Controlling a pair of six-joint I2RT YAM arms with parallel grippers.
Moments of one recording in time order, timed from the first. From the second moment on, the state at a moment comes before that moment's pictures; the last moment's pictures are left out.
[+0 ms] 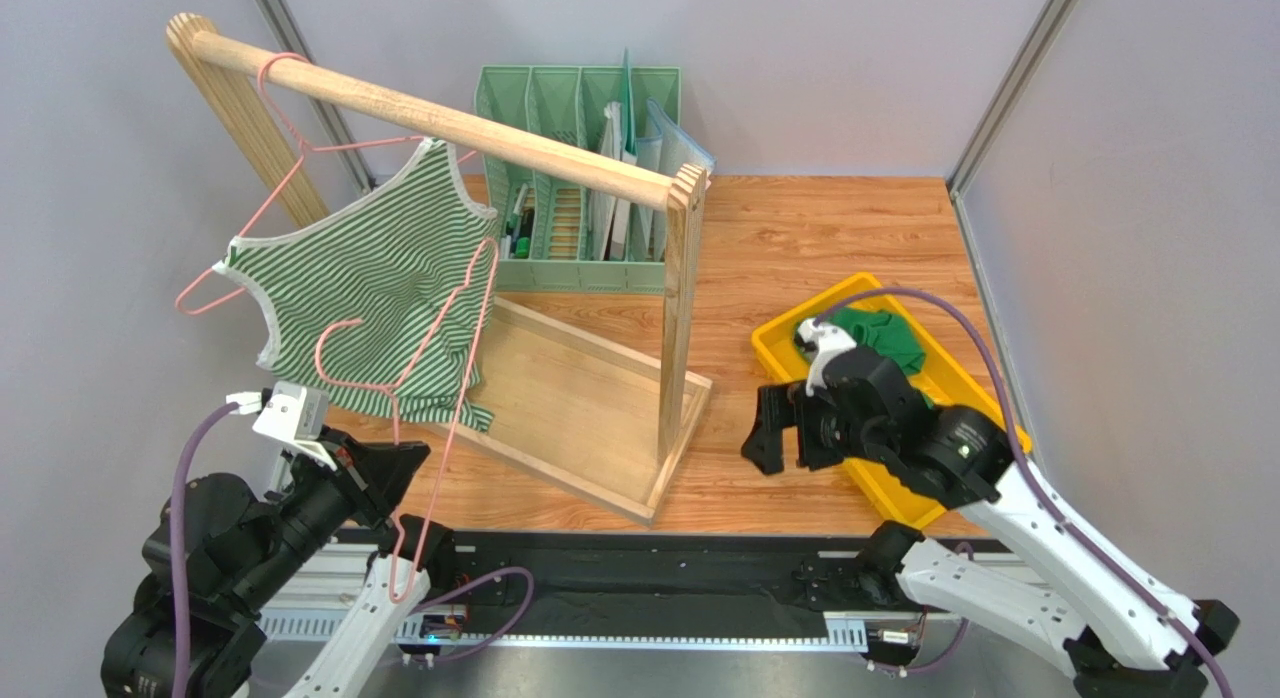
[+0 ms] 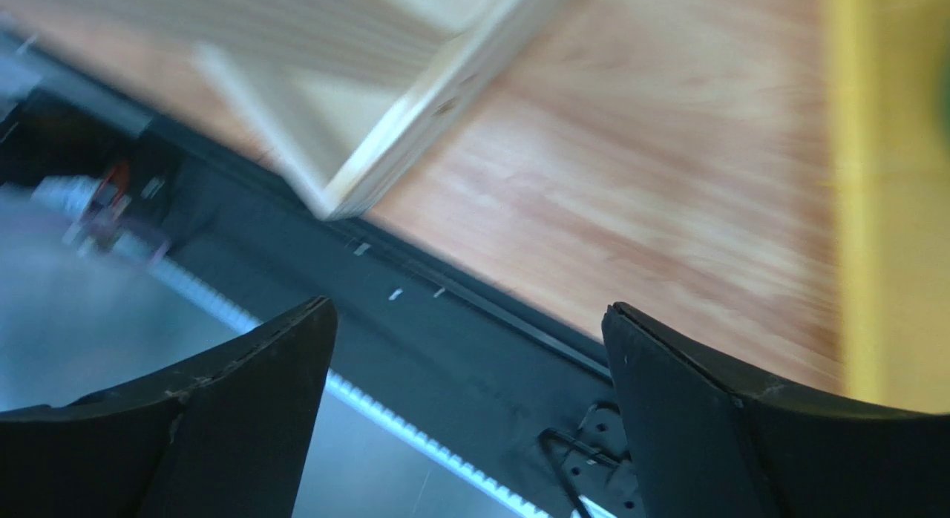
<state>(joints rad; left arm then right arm) -0.31 0.34 1.33 -1.25 0.17 -0.34 0.78 0.80 0.97 -1.00 0.07 0.54</state>
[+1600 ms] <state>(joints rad) -0.31 0.25 1.23 -1.19 0.02 -0.58 1.72 1.81 1.72 -0.26 0.38 0.82</state>
